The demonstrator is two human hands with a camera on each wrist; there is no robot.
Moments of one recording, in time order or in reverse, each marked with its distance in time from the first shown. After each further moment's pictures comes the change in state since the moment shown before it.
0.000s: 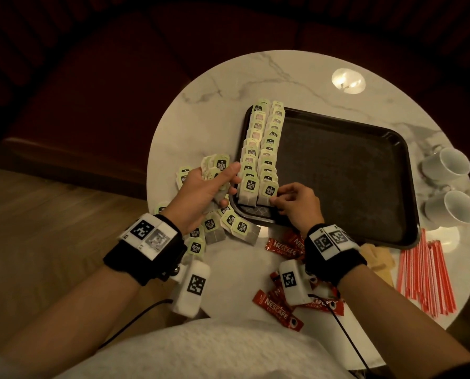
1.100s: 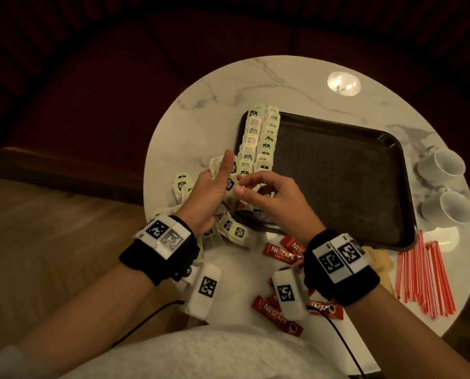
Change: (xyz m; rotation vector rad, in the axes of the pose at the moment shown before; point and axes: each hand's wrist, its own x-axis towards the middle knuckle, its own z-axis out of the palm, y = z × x) left_hand 0.002 0.008 0.026 0.002 -0.029 -0.025; right_hand -0.051 -0.061 0.000 0.112 -0.238 -0.381
